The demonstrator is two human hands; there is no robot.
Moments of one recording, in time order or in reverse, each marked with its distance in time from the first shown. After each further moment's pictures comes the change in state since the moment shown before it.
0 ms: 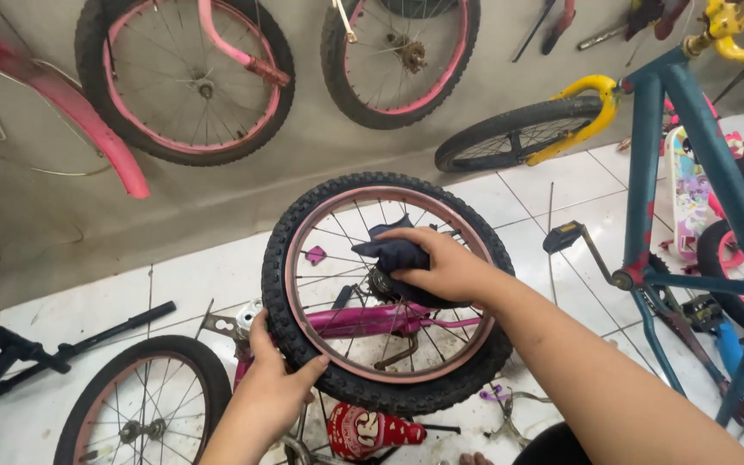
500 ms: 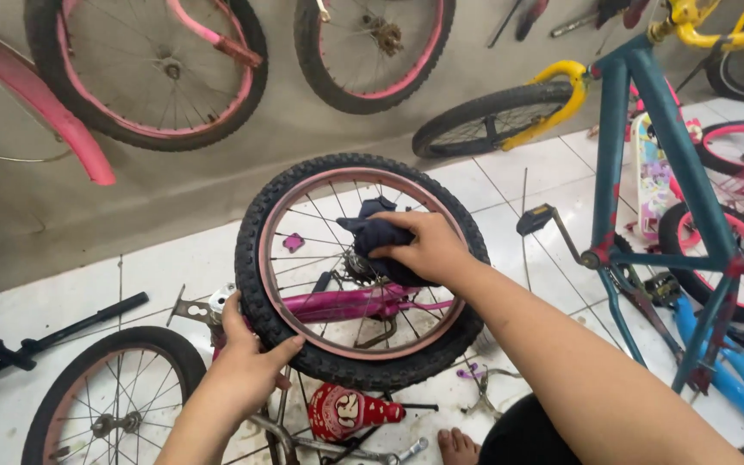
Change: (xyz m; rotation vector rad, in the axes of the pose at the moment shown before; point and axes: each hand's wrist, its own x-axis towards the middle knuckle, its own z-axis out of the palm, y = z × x) left_hand 0.010 -0.008 0.000 -0.057 -0.018 0.041; right_hand -0.007 0.020 0.011 -0.011 0.254 -0.064
